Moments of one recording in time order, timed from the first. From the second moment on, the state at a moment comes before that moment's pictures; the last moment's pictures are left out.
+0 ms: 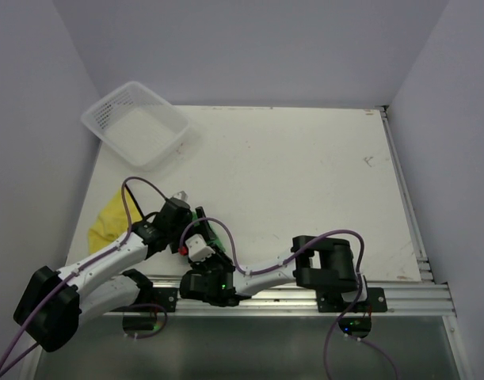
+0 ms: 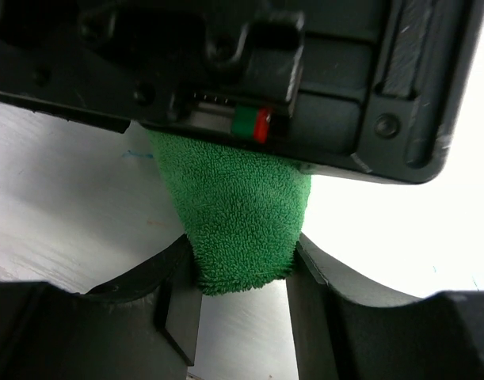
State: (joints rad) left arm -0.59 0.99 0.45 -0.42 0.04 -0.91; right arm 1.57 2.00 1.18 -0.18 1.05 0.57
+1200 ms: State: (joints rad) left arm -0.60 1.14 0.45 -0.27 0.05 -0.86; right arm 1.57 1.95 1.07 -0.06 1.03 0.52
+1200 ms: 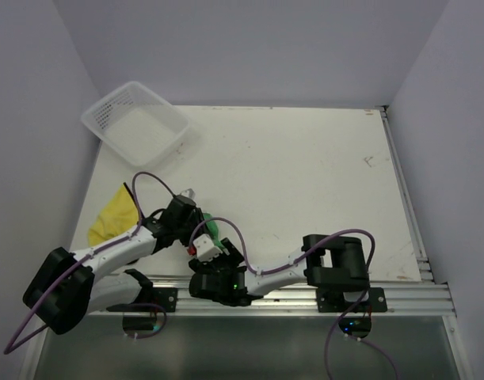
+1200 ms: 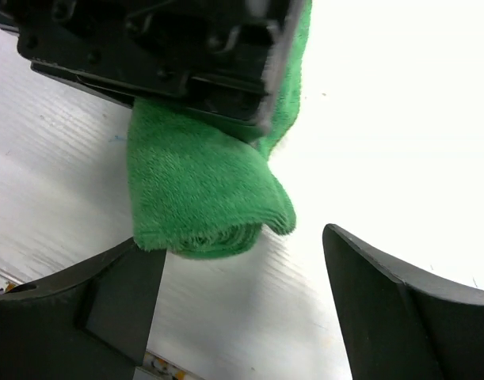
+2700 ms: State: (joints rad) left arm -0.04 2.00 2.00 -0.63 -0.40 -0.22; right arm 1.42 1.19 0.56 -0.25 0.98 0.77
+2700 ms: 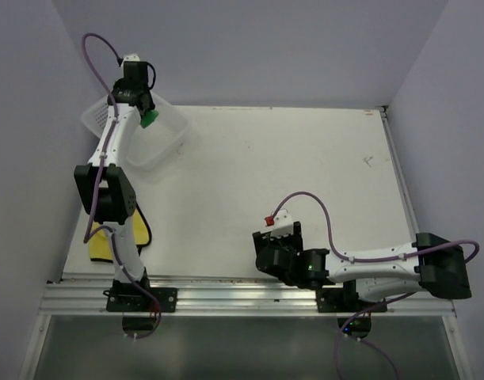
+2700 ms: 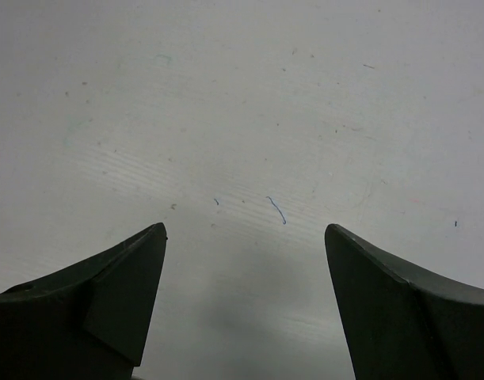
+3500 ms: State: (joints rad) left arm 0.06 2.43 2.19 -0.72 -0.25 -0.11; right arm 1.35 1.51 0.60 -0.05 0.73 0.69
